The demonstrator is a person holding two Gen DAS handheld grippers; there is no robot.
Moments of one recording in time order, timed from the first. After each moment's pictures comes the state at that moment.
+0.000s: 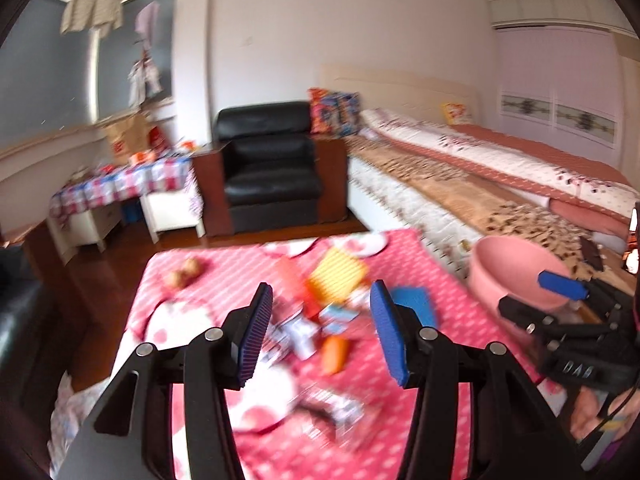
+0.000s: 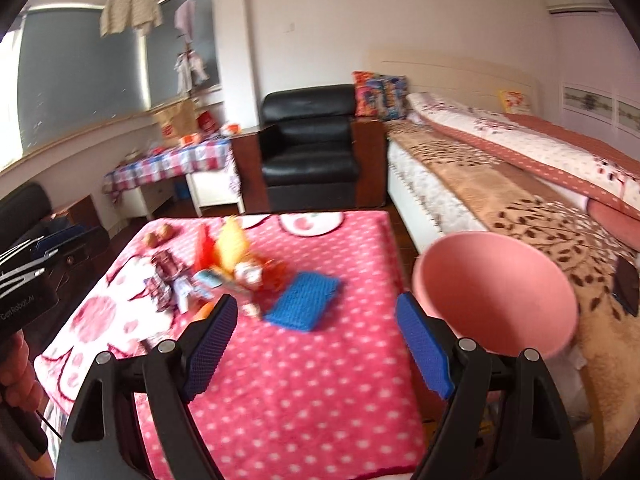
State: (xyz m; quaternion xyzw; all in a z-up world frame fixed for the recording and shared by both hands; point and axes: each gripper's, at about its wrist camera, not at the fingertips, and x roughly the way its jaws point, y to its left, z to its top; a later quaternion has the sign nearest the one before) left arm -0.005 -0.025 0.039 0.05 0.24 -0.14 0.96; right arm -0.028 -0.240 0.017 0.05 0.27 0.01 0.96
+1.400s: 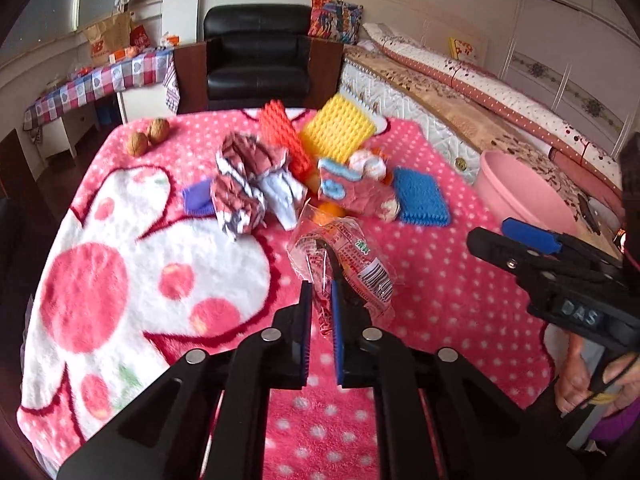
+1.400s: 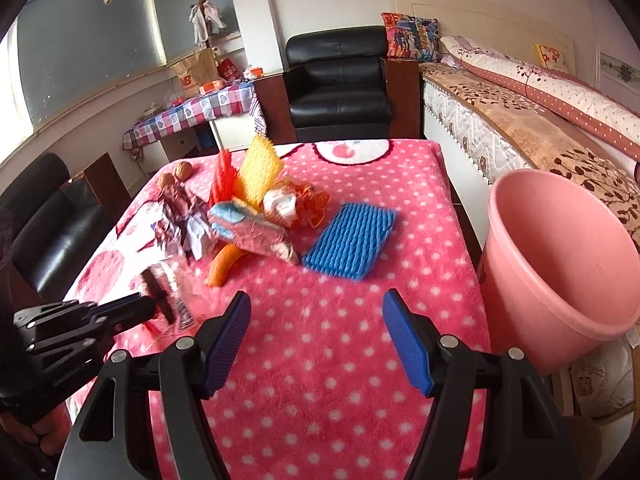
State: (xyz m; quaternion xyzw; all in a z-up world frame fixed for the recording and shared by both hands) left arm 0.017 -0.017 -0.039 0.01 0.40 -0.18 0.90; right arm 0.019 -0.224 -0.040 0.07 0.36 0.07 0.93
